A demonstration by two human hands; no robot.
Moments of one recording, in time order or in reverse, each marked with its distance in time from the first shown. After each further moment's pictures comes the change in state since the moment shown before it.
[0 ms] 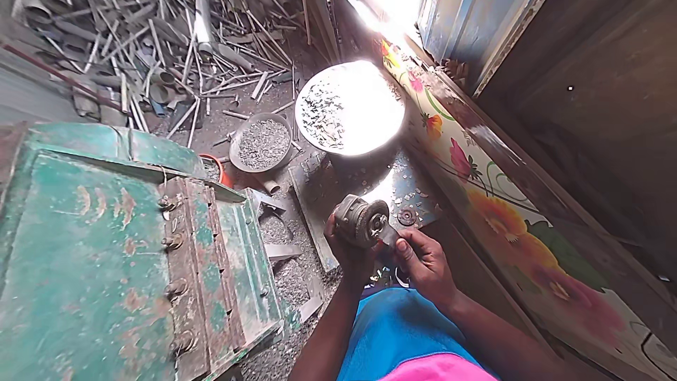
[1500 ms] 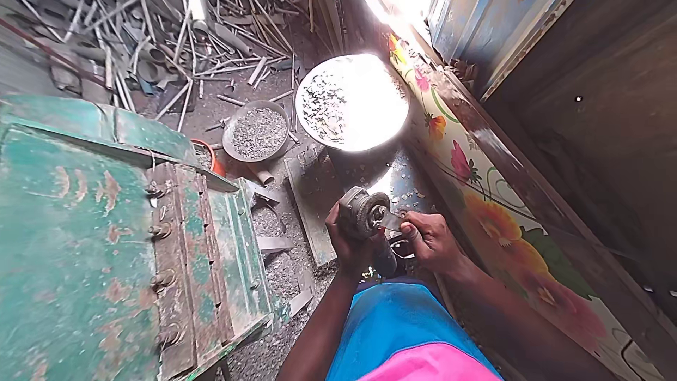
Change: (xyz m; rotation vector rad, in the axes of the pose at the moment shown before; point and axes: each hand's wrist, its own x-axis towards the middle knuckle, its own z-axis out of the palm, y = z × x) left_hand 0.008 -0.014 -0.003 -0.028 -0.031 -0.020; right_hand 0.049 0.024 -0.041 -0.542 -0.209 -0.240
